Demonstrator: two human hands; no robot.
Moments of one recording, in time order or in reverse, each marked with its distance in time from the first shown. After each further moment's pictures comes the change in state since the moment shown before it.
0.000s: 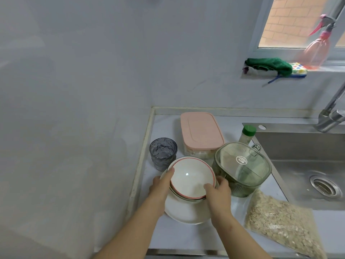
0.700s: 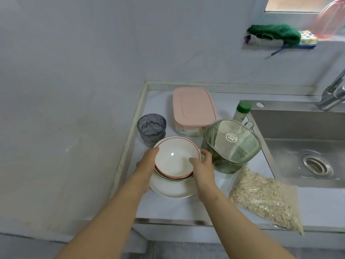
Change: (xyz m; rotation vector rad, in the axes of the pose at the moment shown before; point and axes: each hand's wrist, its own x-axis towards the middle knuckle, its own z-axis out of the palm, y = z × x) left_hand 0.009 -0.010 0.004 -0.082 0.032 -0.003; right_hand 0.008 0.006 -0.002 0.070 -0.173 0.083
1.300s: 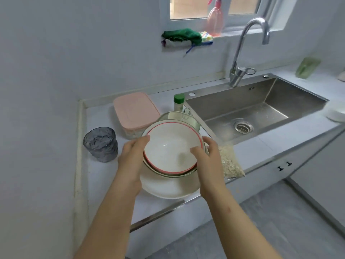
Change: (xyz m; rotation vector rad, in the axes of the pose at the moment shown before) left_hand -0.085 0.029 0.047 0.096 -0.338 0.322; right_hand -0.100 -0.025 -0.070 0.199 0.396 -0.227
